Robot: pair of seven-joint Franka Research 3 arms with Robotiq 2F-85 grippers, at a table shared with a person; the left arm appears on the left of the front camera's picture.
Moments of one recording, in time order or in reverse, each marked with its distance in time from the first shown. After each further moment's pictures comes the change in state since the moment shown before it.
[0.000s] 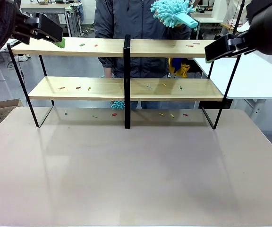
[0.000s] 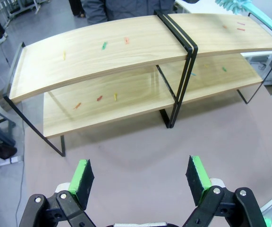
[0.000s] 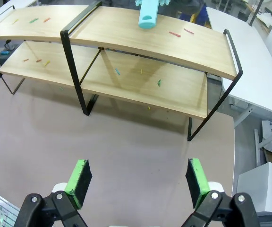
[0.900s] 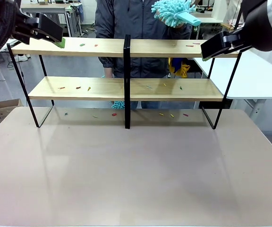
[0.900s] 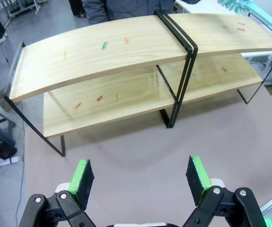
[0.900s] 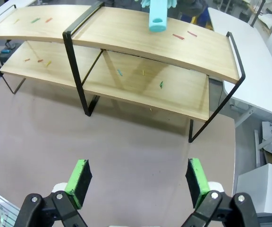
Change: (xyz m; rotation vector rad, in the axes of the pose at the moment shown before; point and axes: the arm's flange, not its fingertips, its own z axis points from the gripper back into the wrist) left arm 0.000 0.000 0.000 0.000 0.000 0.000; right arm 0.006 0.004 -0.002 0.004 0.003 0.008
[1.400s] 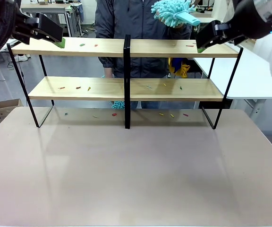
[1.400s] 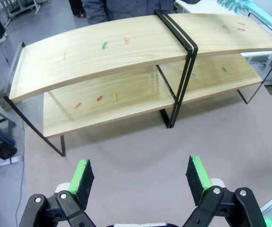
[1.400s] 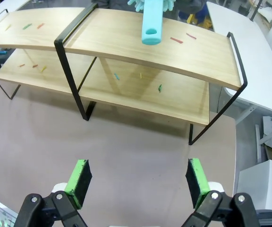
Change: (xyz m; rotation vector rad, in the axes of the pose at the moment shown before) left arm 0.000 0.000 0.000 0.000 0.000 0.000; right arm 0.028 -0.003 -0.022 -0.009 0.037 -0.022
